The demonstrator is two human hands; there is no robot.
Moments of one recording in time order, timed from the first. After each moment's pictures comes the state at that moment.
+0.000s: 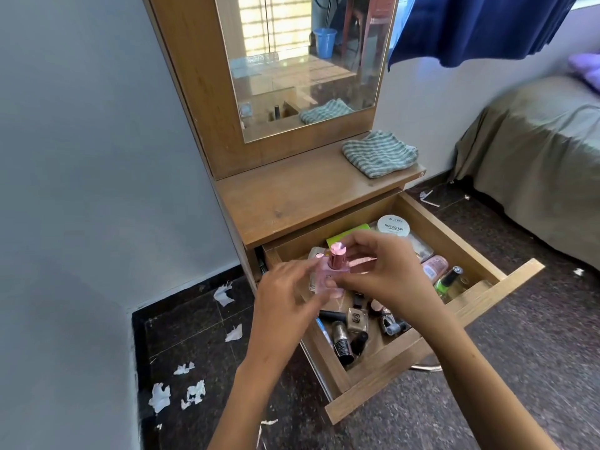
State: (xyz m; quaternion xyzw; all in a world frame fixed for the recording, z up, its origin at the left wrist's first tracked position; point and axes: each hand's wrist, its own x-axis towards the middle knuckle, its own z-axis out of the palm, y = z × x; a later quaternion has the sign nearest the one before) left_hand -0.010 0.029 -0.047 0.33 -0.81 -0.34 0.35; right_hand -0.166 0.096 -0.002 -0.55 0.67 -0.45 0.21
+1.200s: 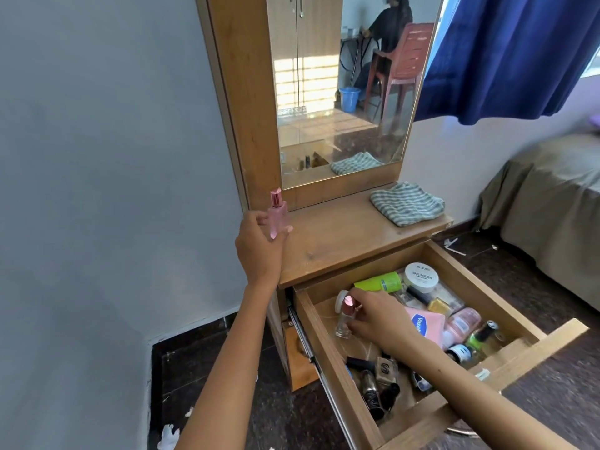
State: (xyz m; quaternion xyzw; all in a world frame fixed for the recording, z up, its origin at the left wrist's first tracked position) left_hand -0.029 -0.126 -0.029 0.48 -0.67 -0.23 0.52; right_hand -0.165 0.042 -0.057 -0.61 0.77 -0.16 0.11
